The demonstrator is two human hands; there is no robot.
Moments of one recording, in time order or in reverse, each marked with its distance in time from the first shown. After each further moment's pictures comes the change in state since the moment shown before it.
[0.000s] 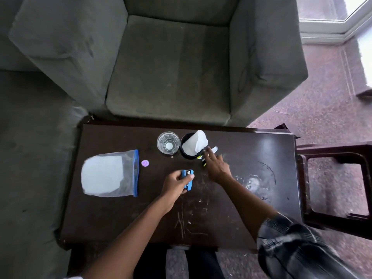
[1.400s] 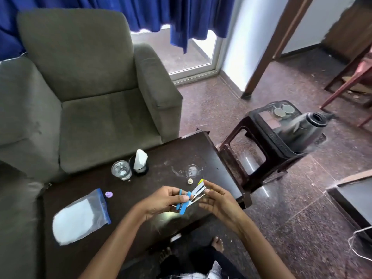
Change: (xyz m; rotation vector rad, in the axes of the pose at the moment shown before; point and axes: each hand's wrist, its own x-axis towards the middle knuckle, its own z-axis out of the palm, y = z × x) left_hand -0.226 0.007 0.038 0.496 -0.858 0.171; right_hand -0.395 0.003 -0.022 2.138 0.368 0.083
